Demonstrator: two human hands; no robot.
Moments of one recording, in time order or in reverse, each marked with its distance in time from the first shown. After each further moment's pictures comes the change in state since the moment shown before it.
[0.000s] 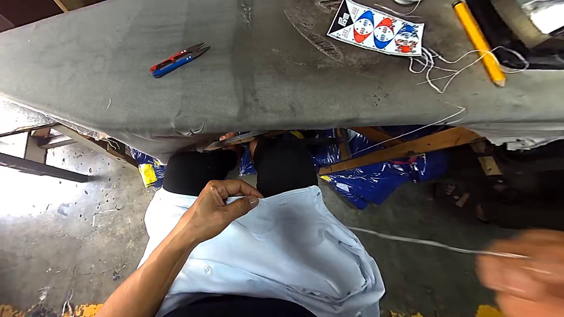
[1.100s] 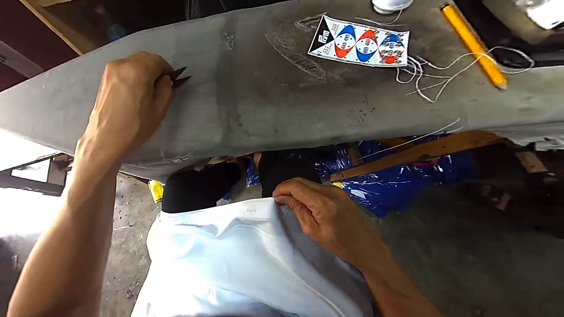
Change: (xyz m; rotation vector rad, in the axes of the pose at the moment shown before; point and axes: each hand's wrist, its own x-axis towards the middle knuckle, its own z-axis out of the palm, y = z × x) left_hand 0.105 0.144 -0.110 1.478 0.329 0.210; right_hand 0.073 0.087 0.115 -0.531 -0.466 -0.356
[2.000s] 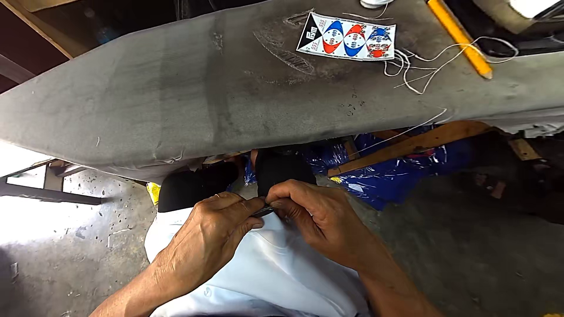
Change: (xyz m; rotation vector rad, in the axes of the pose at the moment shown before) left_hand -0.126 0.111 0.063 -0.683 -0.185 0.180; right_hand 0.002 -0.019 -0.006 0.197 0.025 -0.021
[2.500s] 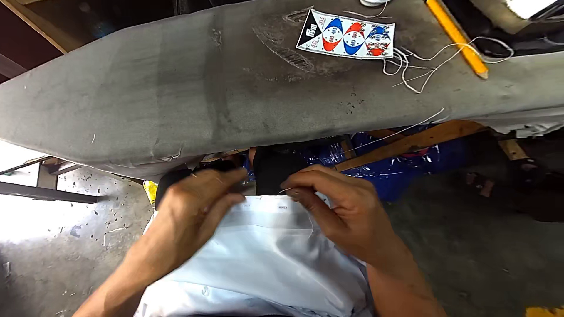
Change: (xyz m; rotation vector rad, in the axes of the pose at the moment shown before) left_hand 0.008 -0.008 -0.029 0.096 0.121 -0.032; right_hand -0.007 0.005 -0.020 -0.017 0.123 0.050
